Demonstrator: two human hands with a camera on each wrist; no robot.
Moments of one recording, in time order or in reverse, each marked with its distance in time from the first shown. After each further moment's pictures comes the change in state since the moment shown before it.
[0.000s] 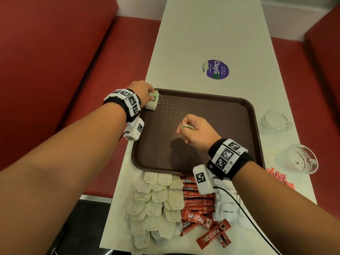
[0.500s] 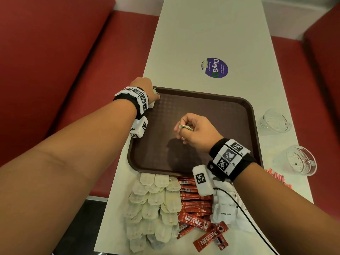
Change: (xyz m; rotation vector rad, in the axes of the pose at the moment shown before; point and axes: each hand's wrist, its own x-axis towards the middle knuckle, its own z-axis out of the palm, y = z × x) left_hand 0.021 0.022 0.013 0.160 0.022 -0.123; right_hand 0.003 0.006 -0.007 0.024 -0.010 -0.044
